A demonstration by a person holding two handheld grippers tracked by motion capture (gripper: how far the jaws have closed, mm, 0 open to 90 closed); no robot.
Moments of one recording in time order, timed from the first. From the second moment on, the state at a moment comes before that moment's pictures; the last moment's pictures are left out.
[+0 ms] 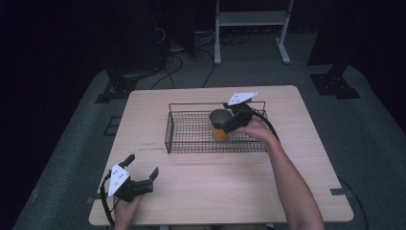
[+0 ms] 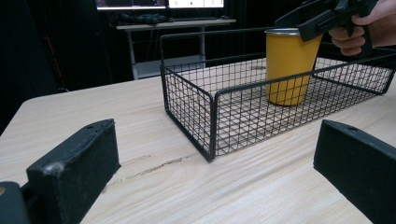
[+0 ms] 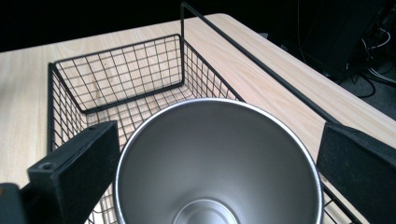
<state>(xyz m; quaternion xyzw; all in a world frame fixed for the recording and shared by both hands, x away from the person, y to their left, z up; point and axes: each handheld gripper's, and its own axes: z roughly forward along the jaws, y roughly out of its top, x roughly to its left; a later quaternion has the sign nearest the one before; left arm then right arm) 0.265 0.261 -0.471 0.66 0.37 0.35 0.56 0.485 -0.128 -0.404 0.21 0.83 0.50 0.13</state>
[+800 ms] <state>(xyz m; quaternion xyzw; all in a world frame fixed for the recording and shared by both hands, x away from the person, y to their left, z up) 0.263 0.260 -0.471 0.66 0.36 0.35 0.56 0.457 -0.153 -0.361 0.19 0.81 0.54 0.14</state>
